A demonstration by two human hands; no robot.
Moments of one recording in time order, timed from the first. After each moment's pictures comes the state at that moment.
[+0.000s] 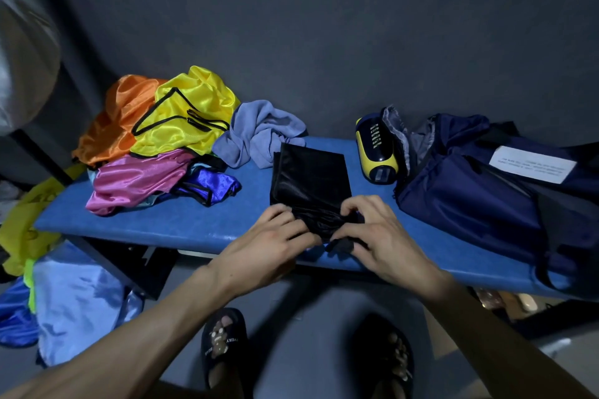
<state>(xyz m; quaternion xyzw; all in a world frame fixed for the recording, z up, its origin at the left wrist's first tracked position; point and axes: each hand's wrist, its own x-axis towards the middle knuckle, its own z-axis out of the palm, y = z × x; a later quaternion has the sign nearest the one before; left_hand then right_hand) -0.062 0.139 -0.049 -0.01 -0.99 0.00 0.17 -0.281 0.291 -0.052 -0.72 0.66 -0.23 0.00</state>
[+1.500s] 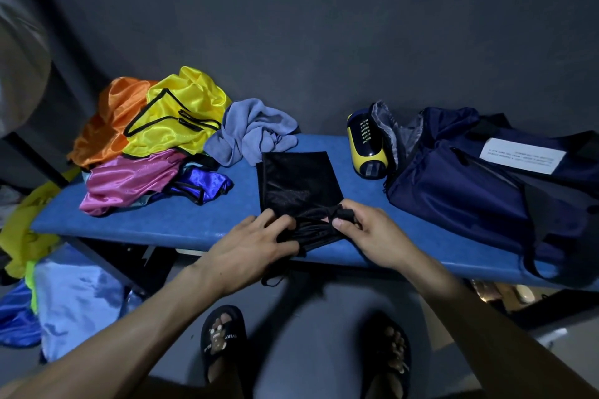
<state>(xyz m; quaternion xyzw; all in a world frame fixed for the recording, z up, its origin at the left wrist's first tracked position) -0.055 0.144 -0.054 0.05 -0.99 0.06 0.06 -0.290 0.288 -0.059 -0.57 0.71 -0.34 0.22</state>
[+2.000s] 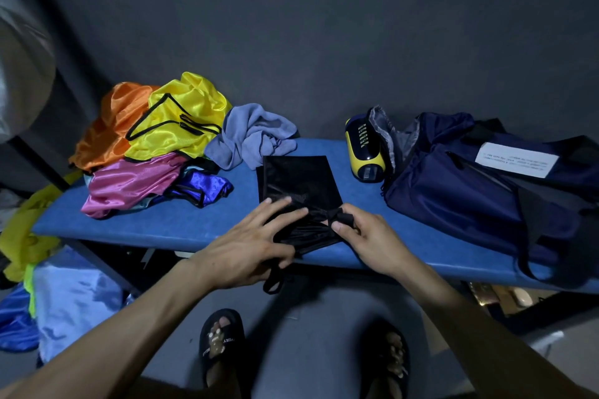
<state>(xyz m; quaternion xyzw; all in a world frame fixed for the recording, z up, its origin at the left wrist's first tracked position) -0.053 0.130 -0.052 -0.01 -1.00 -0.03 0.07 -0.283 0.293 -0.058 -0.55 0.73 -0.34 0.20</state>
